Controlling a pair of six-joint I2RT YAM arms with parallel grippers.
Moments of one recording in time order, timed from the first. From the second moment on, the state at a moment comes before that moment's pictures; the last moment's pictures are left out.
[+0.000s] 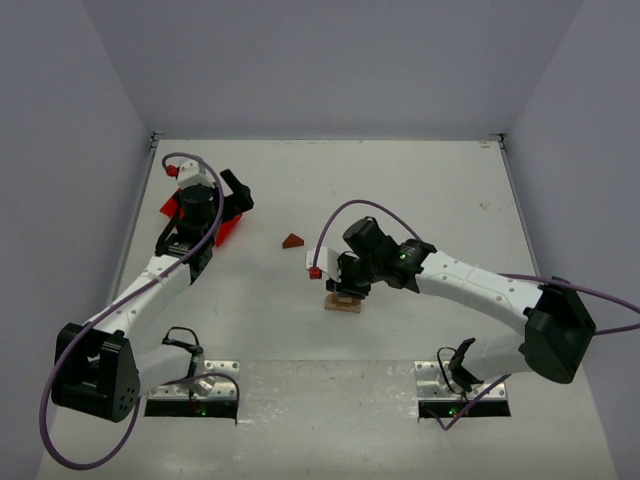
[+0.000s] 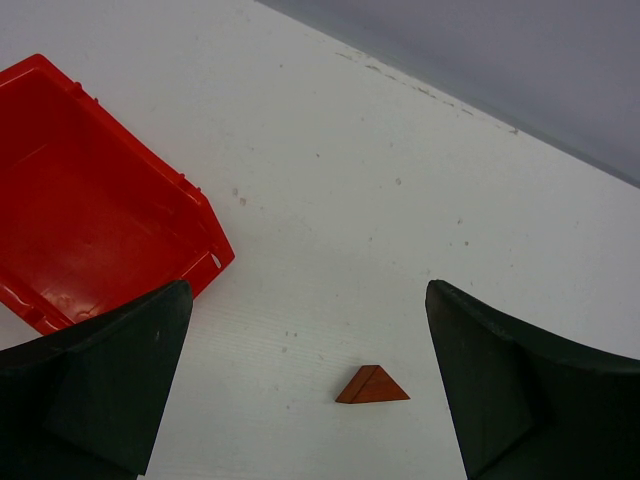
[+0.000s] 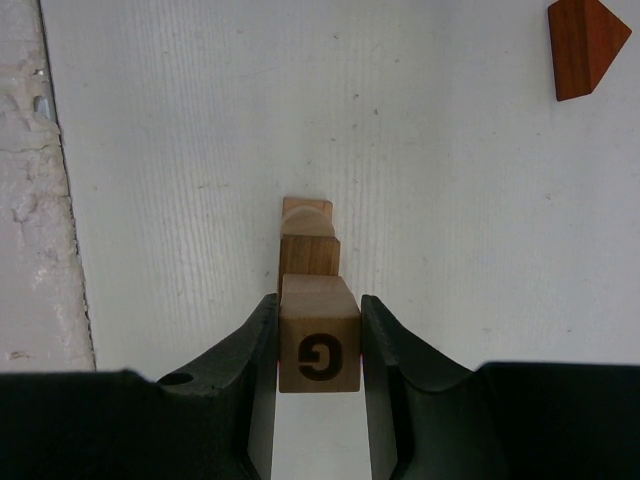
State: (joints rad) left arm -0.19 1.13 0.70 0.11 -0.25 -0.52; right arm 0.87 1.36 0.90 -0.47 -0.31 -0.61
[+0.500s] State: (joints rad) left arm -0.19 1.13 0.70 0.11 -0.25 -0.52; right arm 0.87 1.36 0.89 -0.47 -0.31 -0.61
